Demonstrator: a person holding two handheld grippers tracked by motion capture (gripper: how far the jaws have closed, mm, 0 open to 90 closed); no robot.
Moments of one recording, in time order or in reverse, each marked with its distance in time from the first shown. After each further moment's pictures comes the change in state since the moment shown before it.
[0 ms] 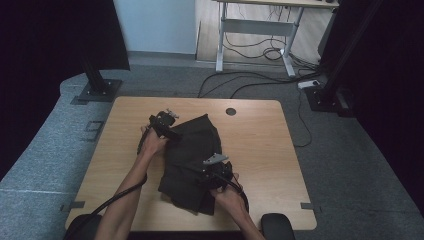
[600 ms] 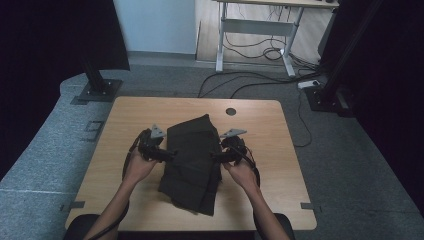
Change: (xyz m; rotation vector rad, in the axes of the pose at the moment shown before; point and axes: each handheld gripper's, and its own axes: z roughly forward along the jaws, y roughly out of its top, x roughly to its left) left arm -0.028 -0.048 -0.098 -0.219 -0.163 -0.022; right arm -0.072 0.040 -0.019 -0.083 -0.001 0.063
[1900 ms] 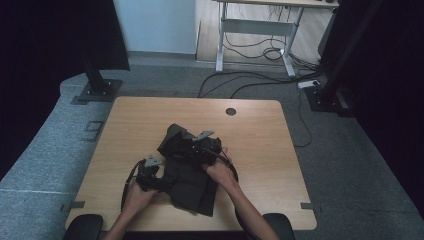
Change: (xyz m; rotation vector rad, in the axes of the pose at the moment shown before) left arm -0.041 -0.101 -0.002 0.038 -0.123 -0.162; right arm 0.045 0.022 0.071 0.070 -0.011 -0.178
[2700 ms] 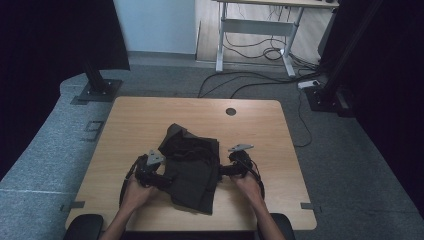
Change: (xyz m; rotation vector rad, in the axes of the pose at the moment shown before) left arm -0.009 0.019 -0.017 -0.012 0.077 0.113; right arm -0.053 -0.097 -0.039 -0.032 0.024 0.247
